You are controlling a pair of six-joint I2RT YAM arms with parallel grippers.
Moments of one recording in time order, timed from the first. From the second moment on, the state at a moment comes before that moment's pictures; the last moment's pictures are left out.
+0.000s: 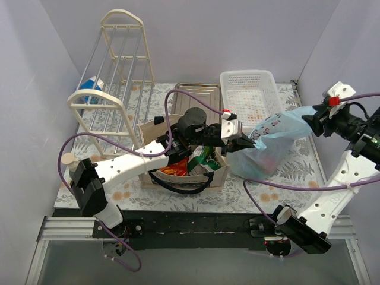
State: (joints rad) left arm -1.02 1.56 1.36 0.26 0.66 0.18; right arm -0.69 1.11 1.71 -1.22 -1.15 -1.00
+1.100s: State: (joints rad) left arm -1.03 1.54 1.41 0.19 0.54 0.33; right arm -0.12 0.84 0.84 -0.93 -0.53 -0.86
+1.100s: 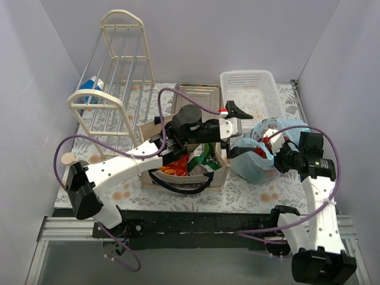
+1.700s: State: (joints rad) left arm -0.91 1.96 1.77 -0.12 0.41 -0.06; right arm -0.12 0.79 0.91 -1.01 -0.47 -0.92
